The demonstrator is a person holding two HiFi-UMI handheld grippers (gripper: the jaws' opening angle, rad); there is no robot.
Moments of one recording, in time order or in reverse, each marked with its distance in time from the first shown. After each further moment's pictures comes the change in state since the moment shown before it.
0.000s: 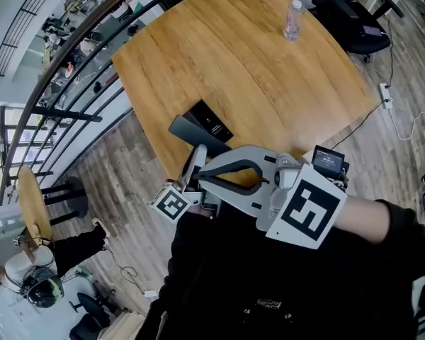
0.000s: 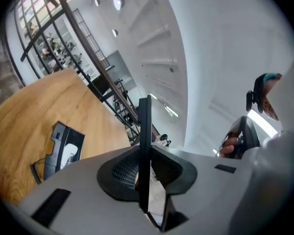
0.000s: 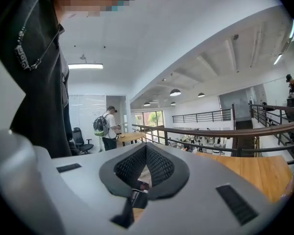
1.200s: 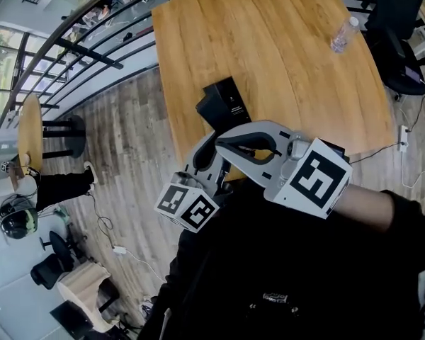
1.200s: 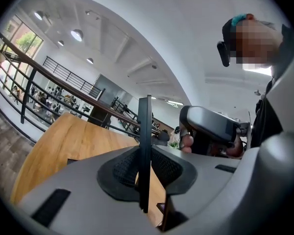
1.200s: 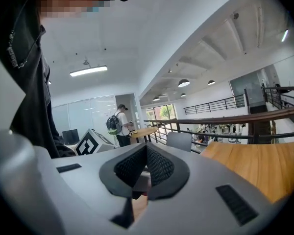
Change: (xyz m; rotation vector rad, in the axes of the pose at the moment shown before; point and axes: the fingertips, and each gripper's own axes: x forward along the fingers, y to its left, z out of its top) left arm -0.008 -0.092 0.006 0.436 -0.091 0.174; right arm 0.017 -0.018 -0.025 0.063 0.028 0.164
